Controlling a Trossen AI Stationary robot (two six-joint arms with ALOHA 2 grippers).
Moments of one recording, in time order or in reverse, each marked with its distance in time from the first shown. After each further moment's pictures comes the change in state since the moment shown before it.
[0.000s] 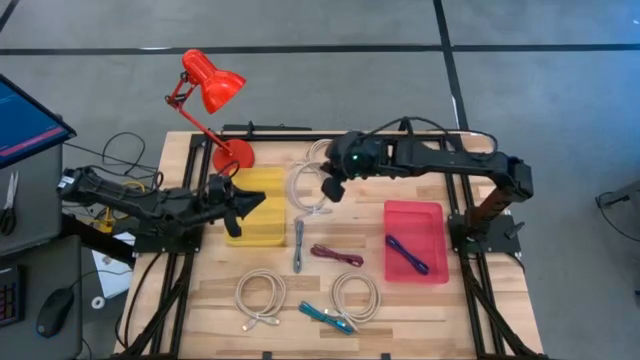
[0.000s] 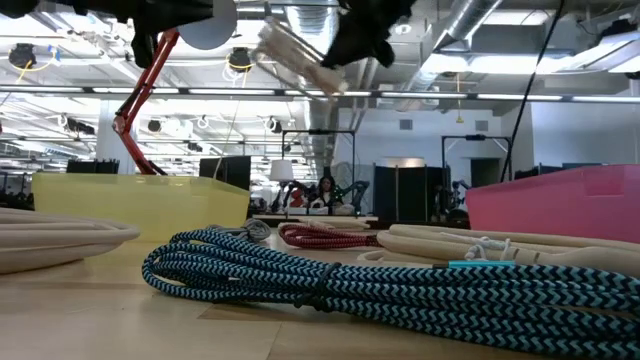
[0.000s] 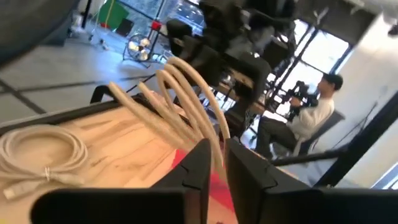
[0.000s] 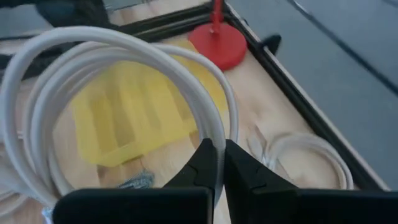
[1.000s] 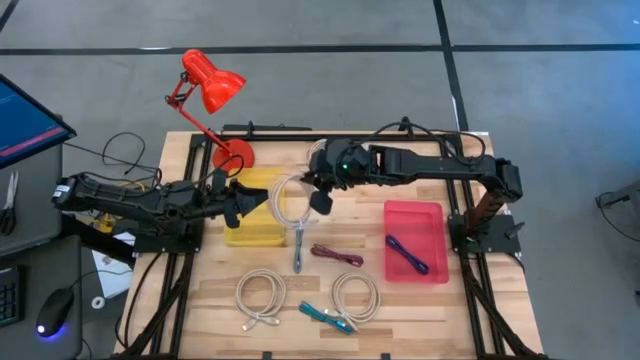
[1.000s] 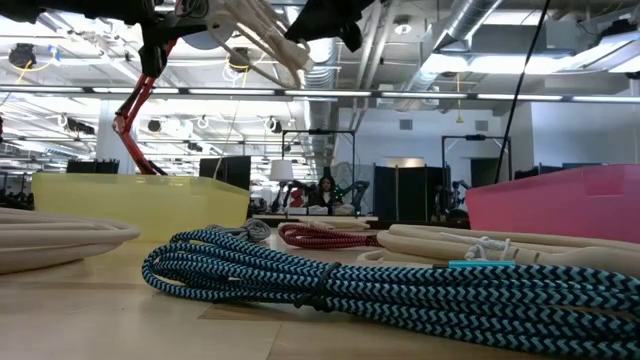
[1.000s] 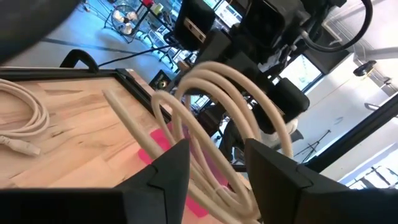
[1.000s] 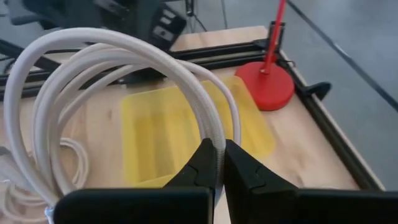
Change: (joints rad) left arm 0.125 0.000 0.000 0.000 0.197 -0.235; right arm 0.069 0.084 0.093 0.102 -0.080 -0.086
